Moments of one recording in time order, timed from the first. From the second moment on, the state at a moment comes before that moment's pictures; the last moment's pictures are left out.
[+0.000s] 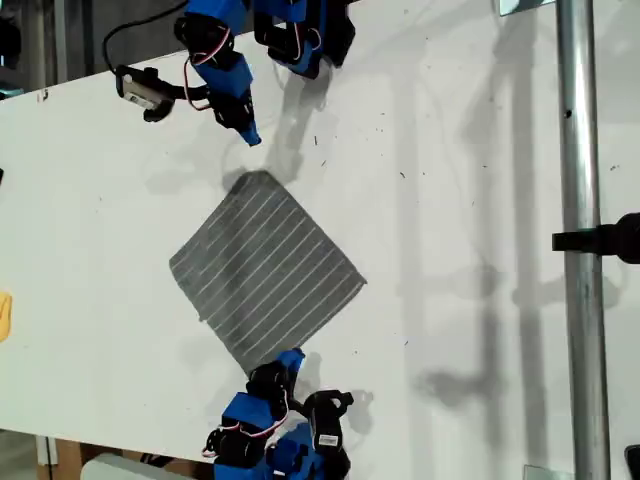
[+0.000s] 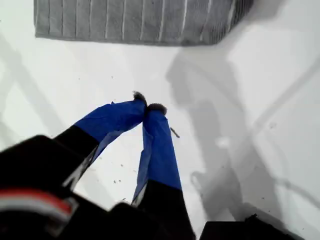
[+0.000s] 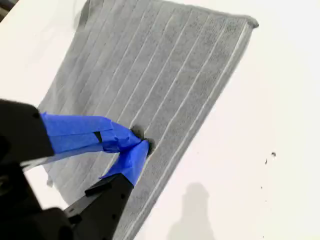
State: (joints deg) arm 0 -5.7 132.5 123.7 68.3 -94.7; arm 1 25.1 140.8 122.1 80.9 50.4
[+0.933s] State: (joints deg) arm 0 -1.9 111.2 102.8 70.0 -94.3; arm 1 33.5 98.0 93.7 83.1 15.0
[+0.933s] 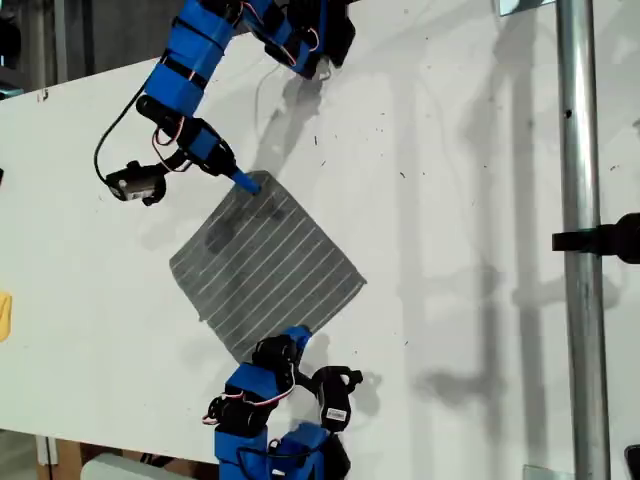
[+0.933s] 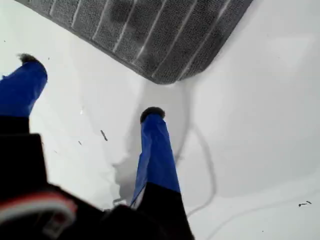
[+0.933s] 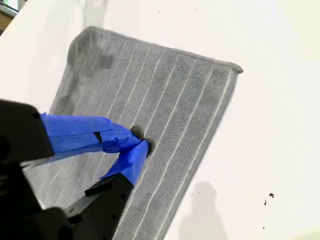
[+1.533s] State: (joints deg) arm 0 -1.5 111.2 102.8 70.8 -94.2; arm 1 40.3 80.9 101.6 64.2 8.1
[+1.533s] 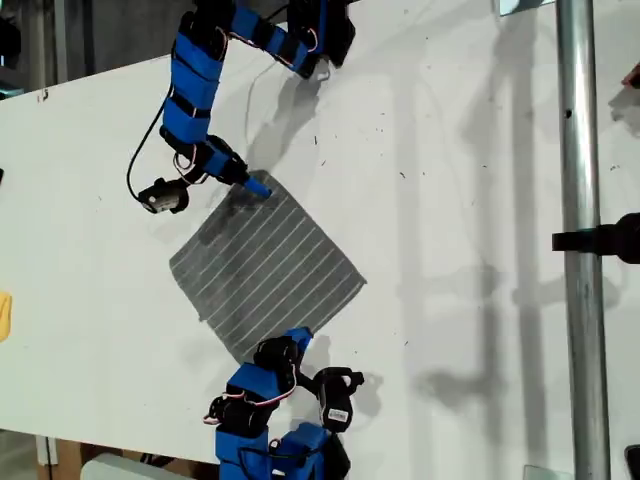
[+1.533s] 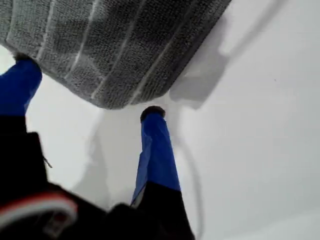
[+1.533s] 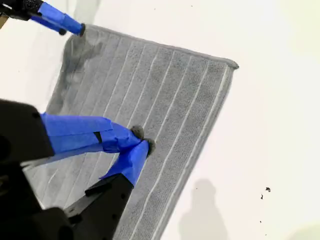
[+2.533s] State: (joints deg) arm 0 -1.5 98.7 93.1 73.6 -91.4; arm 1 34.4 70.3 94.7 59.7 4.3
